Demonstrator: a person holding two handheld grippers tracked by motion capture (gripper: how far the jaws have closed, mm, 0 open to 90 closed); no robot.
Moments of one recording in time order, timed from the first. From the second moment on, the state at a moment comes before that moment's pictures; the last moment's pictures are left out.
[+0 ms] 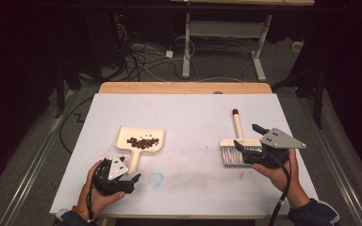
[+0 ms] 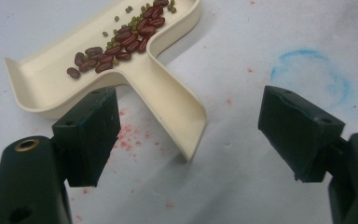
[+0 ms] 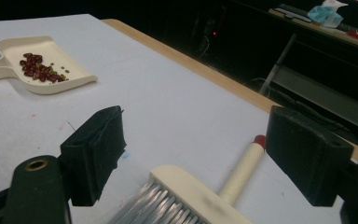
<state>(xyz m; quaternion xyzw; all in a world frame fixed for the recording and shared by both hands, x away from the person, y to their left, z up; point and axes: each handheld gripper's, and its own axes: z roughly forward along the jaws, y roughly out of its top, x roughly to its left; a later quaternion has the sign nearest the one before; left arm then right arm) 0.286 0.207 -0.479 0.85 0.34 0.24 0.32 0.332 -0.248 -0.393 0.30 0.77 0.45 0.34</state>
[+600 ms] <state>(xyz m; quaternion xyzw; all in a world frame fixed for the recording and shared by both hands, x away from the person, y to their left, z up) 0.286 0.206 -0.479 0.85 0.35 0.24 0.32 0.313 -0.269 -0.421 0.30 0.77 0.44 0.34</state>
